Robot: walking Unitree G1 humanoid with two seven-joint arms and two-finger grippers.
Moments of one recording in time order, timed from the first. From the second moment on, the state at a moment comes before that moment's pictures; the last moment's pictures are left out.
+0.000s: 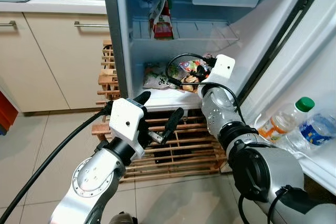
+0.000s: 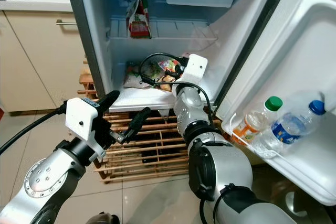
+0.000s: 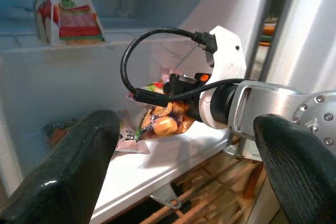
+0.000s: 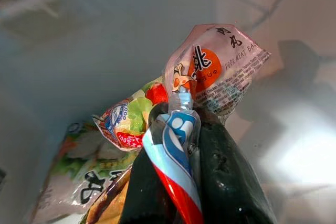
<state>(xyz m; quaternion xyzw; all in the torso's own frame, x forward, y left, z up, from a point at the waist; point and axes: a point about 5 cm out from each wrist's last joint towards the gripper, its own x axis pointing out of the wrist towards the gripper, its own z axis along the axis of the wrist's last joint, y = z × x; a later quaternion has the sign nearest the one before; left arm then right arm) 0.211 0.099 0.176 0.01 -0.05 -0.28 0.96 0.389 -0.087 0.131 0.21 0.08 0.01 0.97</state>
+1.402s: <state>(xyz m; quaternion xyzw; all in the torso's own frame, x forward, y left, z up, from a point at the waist) 0.170 0.094 0.186 0.00 -0.04 -0.29 0.96 0.384 -0.073 0.121 0.12 0.12 0.08 0.98</state>
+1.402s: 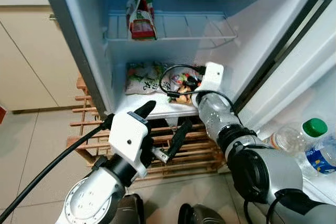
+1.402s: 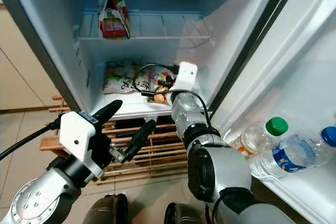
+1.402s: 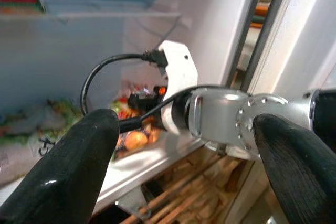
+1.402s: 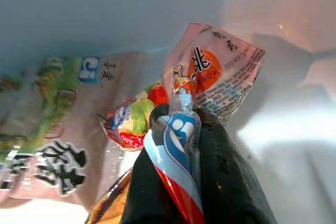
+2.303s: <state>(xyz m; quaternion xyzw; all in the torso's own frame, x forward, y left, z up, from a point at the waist) 0.164 0.079 0.185 0.00 -0.03 -0.30 0.95 0.398 -0.080 0.153 0.03 0.06 0.09 0.99</state>
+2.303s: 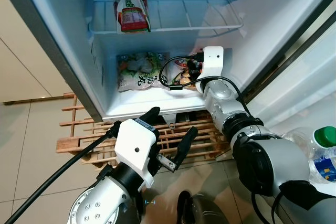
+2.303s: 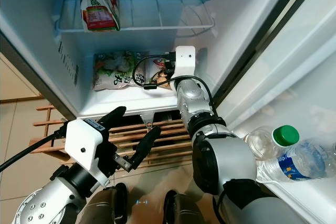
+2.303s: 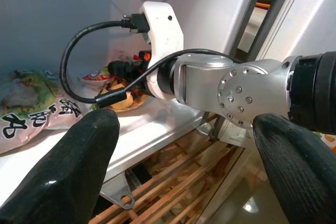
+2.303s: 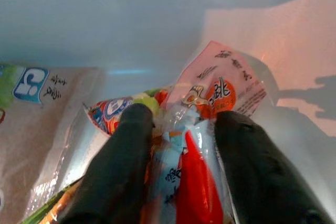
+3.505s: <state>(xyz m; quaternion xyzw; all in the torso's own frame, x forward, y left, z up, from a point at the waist) 0.239 0.151 0.117 0.08 0.02 -0.24 0.97 0.346 -0.109 0.091 0.00 -0.02 0.12 0.99</state>
